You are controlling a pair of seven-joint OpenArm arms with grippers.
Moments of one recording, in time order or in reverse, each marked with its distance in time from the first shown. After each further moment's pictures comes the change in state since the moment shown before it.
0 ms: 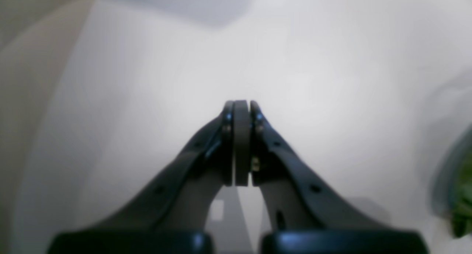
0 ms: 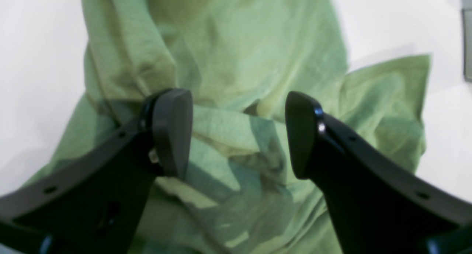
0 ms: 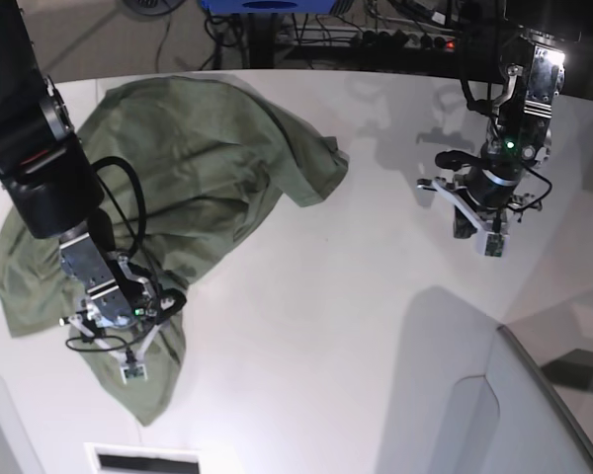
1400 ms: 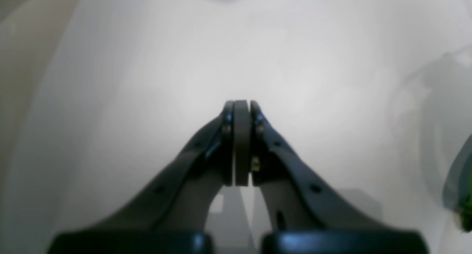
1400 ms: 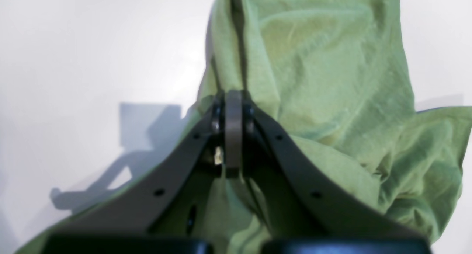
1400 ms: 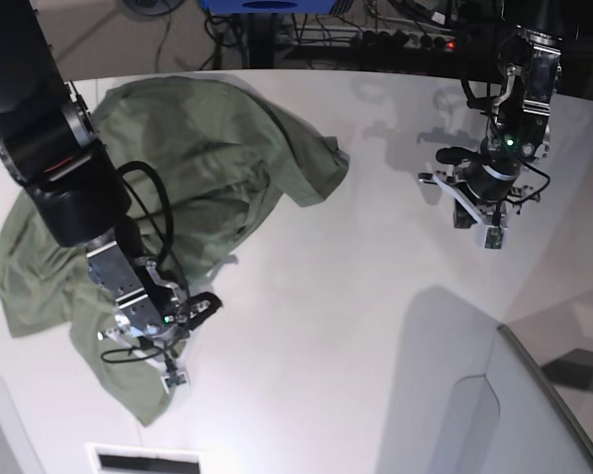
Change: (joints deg) left arm -0.3 0.7 -0.5 -3.4 -0.1 -0.4 -0.3; right arm 1.2 -5.0 0.4 -1.3 -0.6 6.7 1.5
